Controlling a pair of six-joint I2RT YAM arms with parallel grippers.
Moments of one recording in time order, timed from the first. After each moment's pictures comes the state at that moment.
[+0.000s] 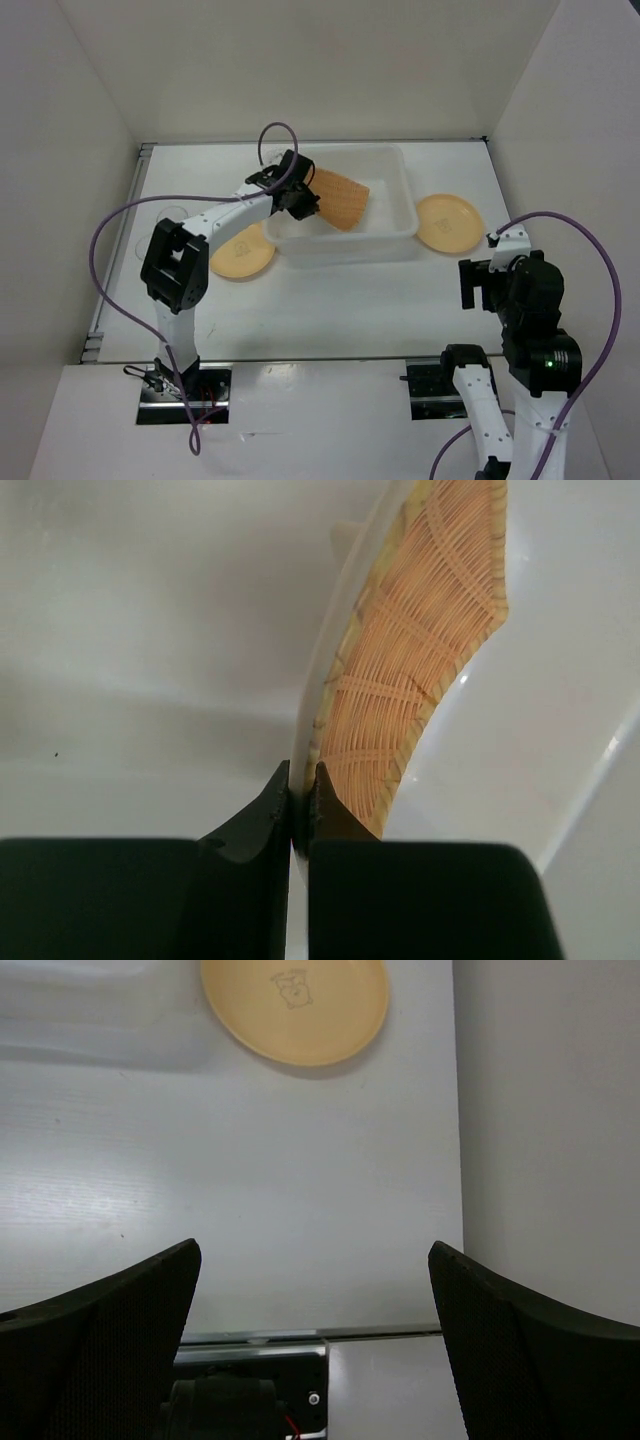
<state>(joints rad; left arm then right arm) -0.54 1.92 1.62 -0.54 -0.07 -1.14 -0.06 0.48 1.06 -1.14 0.10 -0.25</state>
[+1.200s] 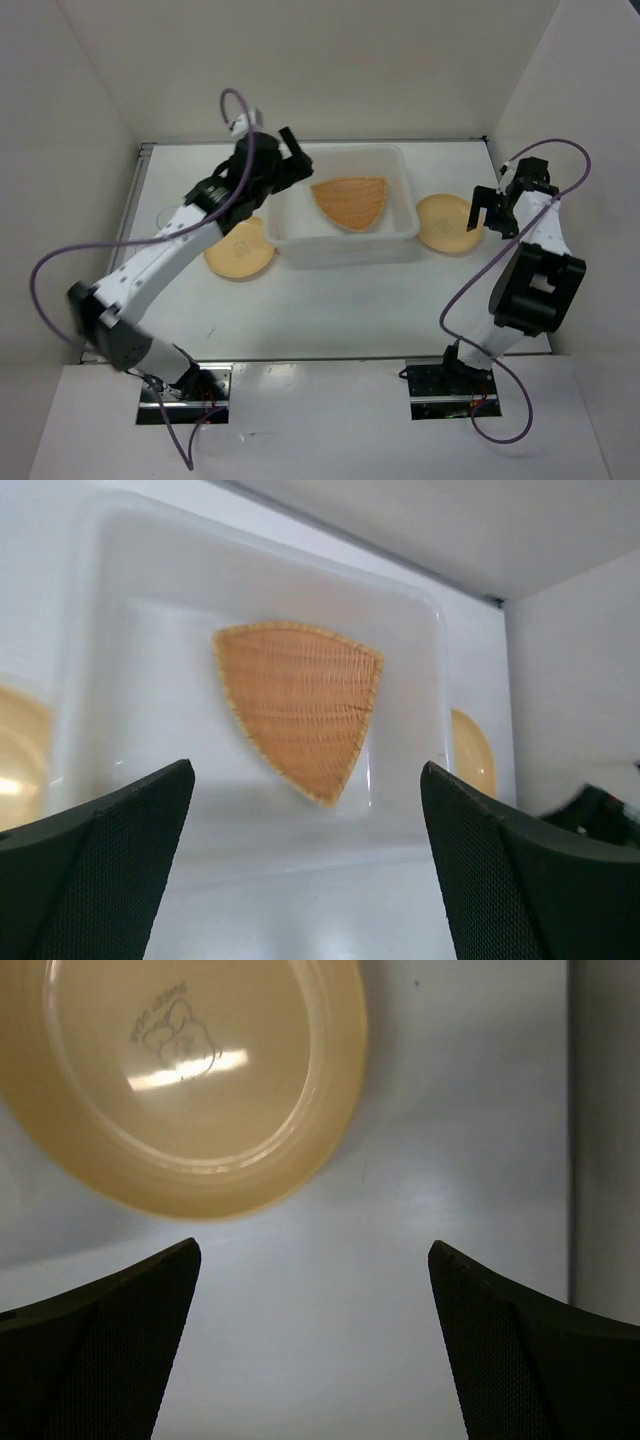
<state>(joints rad) -0.62 1.64 1.66 -0.53 -0.35 -0.85 -0.35 1.52 1.23 -0.75 -0.02 -0.11</state>
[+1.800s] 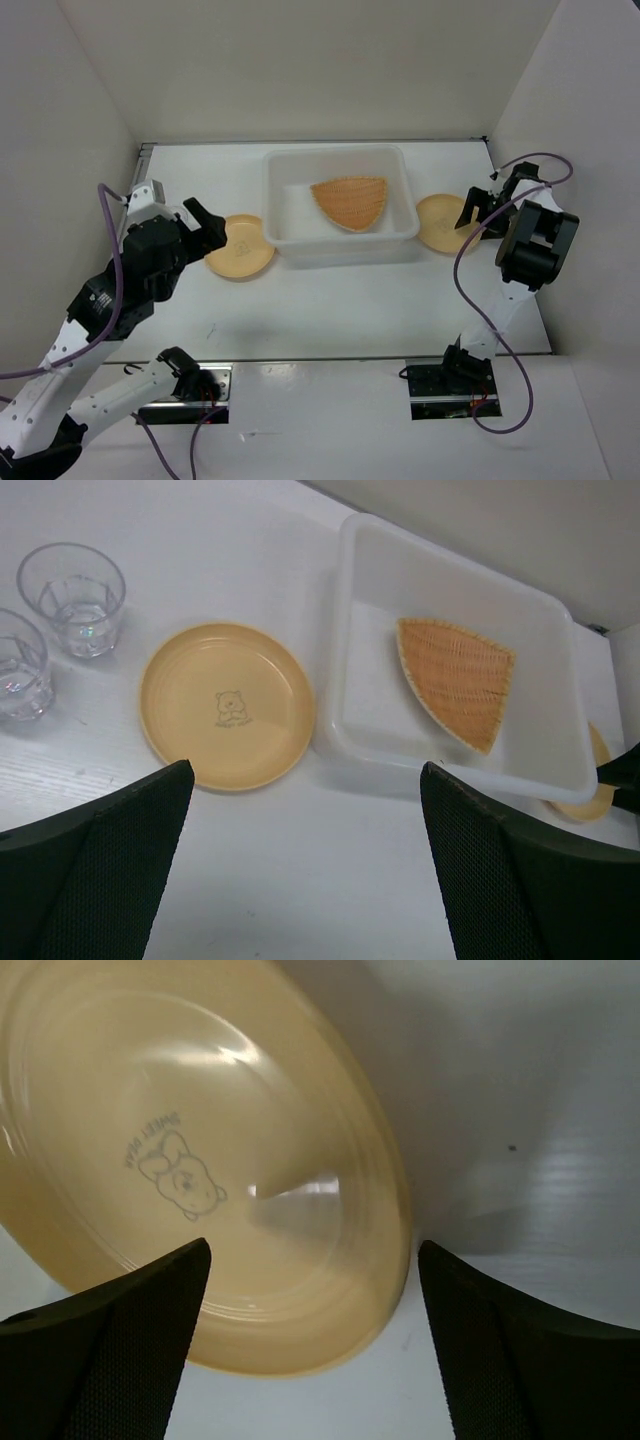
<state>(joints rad) -0.62 0.77 1.15 -0.79 -0.59 -0.71 -0.44 2.06 1.52 -0.74 -0.33 -0.09</state>
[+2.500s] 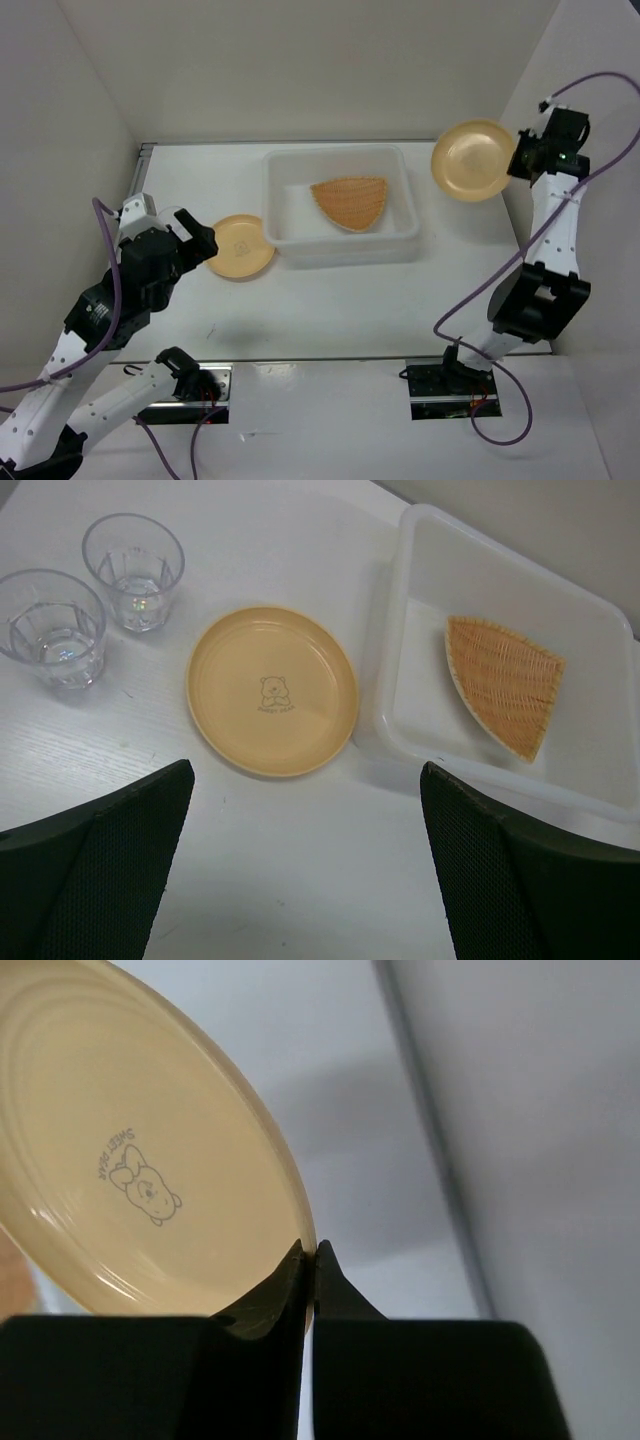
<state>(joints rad) -0.58 0.69 1.08 -0.86 -0.62 -0.75 -0.39 1.62 1.63 -0.72 -0.09 -0.03</state>
